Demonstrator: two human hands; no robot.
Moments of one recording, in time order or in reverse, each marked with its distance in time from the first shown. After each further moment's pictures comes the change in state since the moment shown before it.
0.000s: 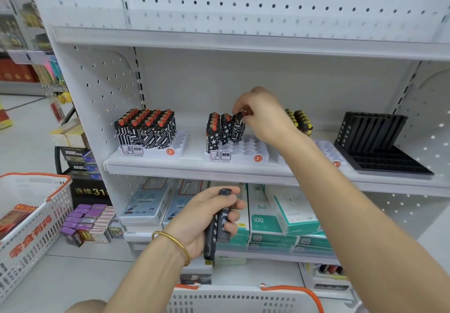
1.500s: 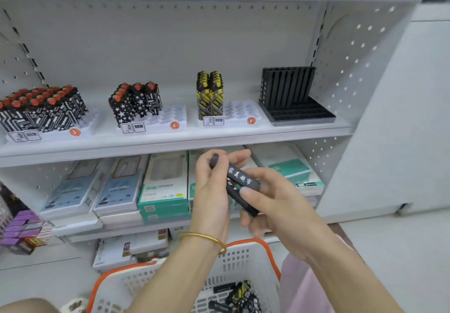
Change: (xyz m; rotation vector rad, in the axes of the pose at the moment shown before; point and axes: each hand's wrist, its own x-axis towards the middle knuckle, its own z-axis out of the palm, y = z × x) left_hand 0.014 -0.092 0.116 0.022 0.061 0.410; right_hand -0.238 0.043 -0.017 1.266 -0.059 0.634
